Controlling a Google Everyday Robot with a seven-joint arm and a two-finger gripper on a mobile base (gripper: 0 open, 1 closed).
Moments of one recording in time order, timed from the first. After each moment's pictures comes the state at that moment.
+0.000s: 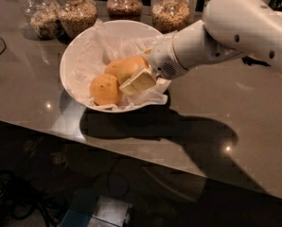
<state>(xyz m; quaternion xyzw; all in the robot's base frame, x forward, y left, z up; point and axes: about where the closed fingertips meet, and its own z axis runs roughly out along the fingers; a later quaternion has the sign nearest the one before) 0.563 0.021 0.895 -0.56 0.70 0.22 0.38</state>
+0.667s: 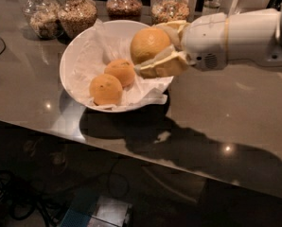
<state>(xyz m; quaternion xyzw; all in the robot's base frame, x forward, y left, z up) 0.515 -0.014 0.996 -0.54 0.60 0.26 0.52</state>
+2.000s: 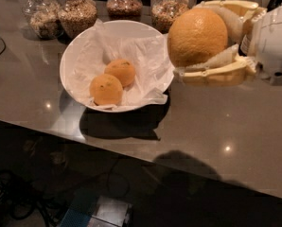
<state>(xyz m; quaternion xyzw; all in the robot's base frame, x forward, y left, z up) 0.421 -0.081 1.066 -0.55 0.54 0.20 0.61</state>
